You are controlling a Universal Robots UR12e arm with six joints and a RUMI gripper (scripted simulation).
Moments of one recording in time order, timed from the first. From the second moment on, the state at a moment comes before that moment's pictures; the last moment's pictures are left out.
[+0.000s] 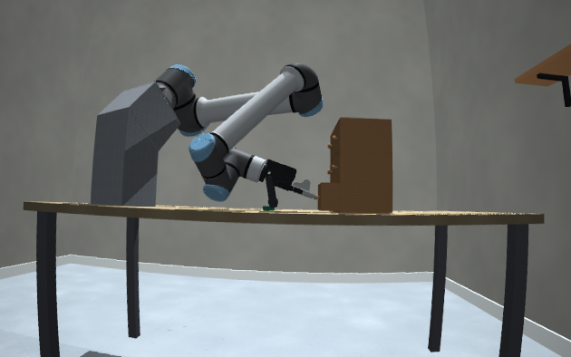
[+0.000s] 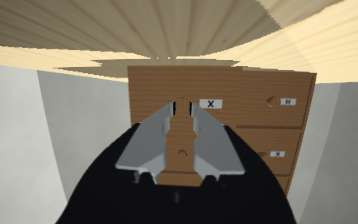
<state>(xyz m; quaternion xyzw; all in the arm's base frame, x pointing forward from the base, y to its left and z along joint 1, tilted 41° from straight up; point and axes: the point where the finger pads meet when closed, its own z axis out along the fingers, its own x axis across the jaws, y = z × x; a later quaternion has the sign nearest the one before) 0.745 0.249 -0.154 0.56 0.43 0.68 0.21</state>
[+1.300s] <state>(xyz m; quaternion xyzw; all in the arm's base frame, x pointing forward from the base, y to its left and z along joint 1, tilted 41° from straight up) 0.763 0.252 -0.148 0.56 0.43 0.68 0.21</state>
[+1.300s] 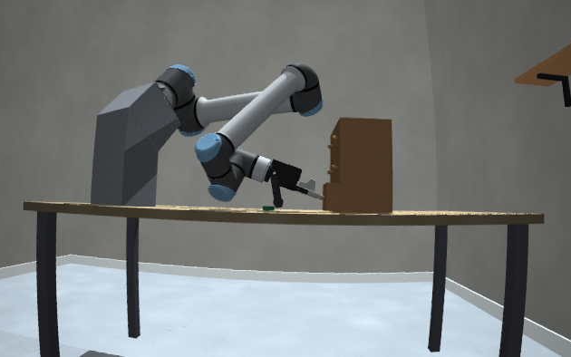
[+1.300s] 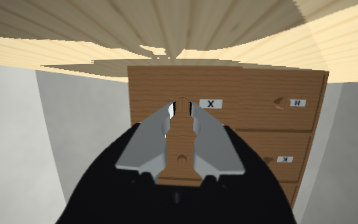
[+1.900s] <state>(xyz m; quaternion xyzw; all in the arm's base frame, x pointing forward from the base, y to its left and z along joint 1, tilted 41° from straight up) 0.774 0.253 -0.145 0.56 0.43 0.68 0.21</state>
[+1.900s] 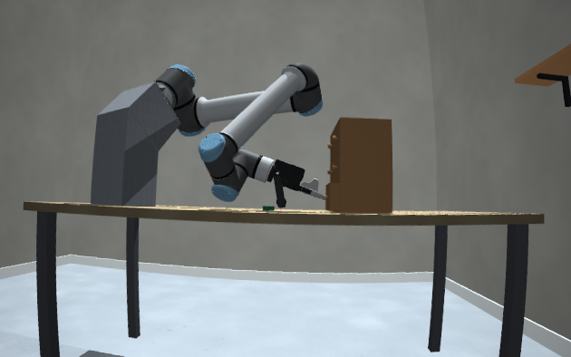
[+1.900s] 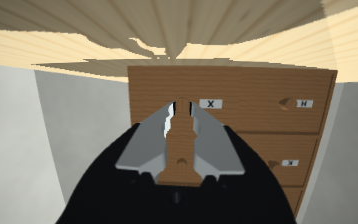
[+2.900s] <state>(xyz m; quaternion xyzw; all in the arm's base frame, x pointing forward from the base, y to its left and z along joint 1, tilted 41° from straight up) 0.792 0.256 -0.140 0.56 0.43 0.68 0.21</state>
